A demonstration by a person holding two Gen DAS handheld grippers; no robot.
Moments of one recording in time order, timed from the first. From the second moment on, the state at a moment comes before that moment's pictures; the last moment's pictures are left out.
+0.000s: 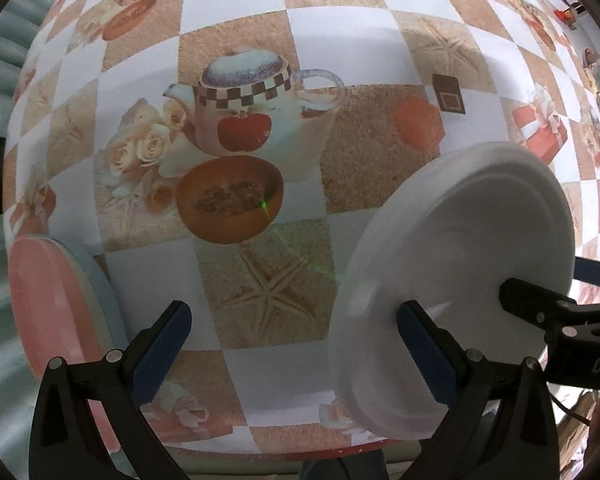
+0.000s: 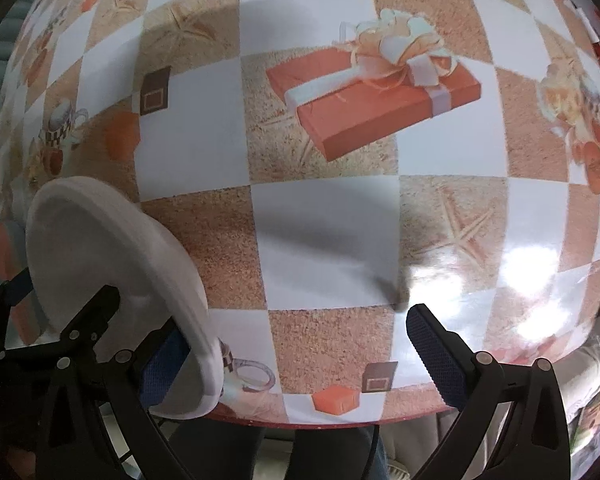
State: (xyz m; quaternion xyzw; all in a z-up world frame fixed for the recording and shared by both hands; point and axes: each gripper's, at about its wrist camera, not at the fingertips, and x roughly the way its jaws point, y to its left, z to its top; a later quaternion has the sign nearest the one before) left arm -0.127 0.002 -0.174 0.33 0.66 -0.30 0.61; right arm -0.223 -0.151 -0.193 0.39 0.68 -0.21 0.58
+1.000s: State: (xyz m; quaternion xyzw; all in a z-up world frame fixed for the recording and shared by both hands) left arm -0.122 -0.036 -0.182 0.32 0.66 -0.36 0.57; right arm -0.236 -0.137 -0.191 0.42 0.66 -0.14 0.61
